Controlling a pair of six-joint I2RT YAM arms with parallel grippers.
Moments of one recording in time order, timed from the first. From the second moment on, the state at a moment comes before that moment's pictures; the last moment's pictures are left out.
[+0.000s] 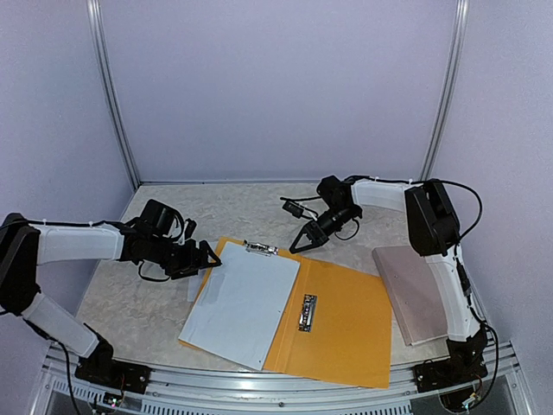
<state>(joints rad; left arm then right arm) -0.46 1.43 0.74 -0.22 0.35 -0.58 0.51 2.42 1.96 -0.90 -1.04 -0.51</state>
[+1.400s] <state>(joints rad) -0.47 1.44 1.11 -0.58 0.50 -0.48 0.50 2.34 1.90 -0.73 -0.87 -0.28</state>
